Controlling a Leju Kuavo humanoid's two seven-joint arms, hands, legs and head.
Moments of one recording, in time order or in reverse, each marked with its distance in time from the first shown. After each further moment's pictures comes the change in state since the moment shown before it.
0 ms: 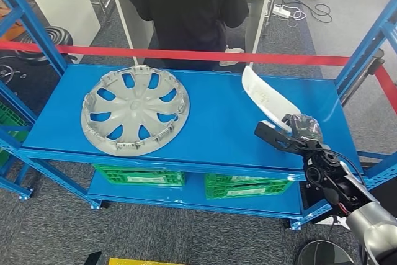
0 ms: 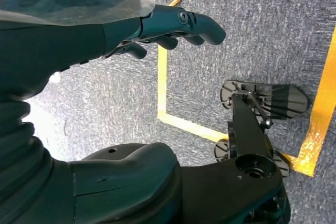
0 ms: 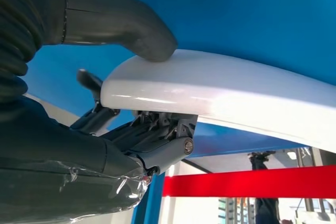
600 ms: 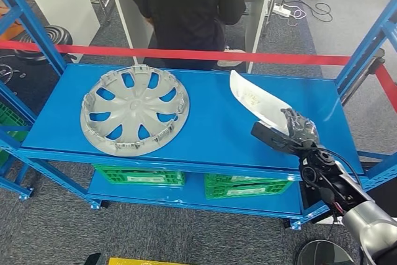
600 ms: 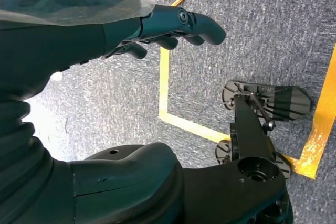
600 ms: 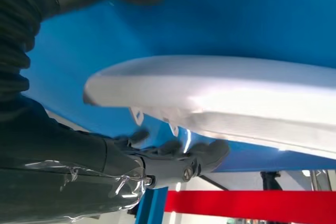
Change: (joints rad) left arm 0.006 0.000 0.001 0.000 0.009 0.007 -0.004; right arm -0.012 0.020 0.022 0.004 0.006 0.003 0.001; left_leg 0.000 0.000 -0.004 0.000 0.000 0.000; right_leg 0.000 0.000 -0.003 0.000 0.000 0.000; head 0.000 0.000
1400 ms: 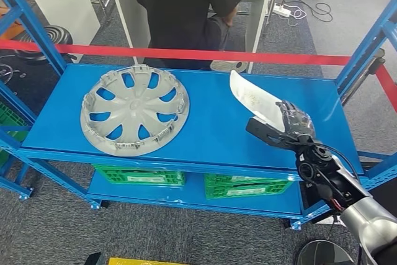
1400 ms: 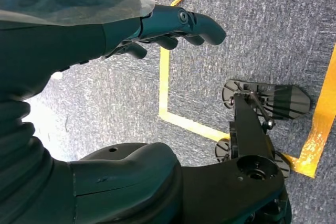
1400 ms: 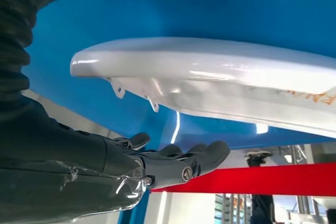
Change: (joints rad) left arm -0.002 -0.002 0.005 0.000 0.000 0.001 0.005; right arm -0.025 0.002 0.024 -0.045 0.015 0.007 0.007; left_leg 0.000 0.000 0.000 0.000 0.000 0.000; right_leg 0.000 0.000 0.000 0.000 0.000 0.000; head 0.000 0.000
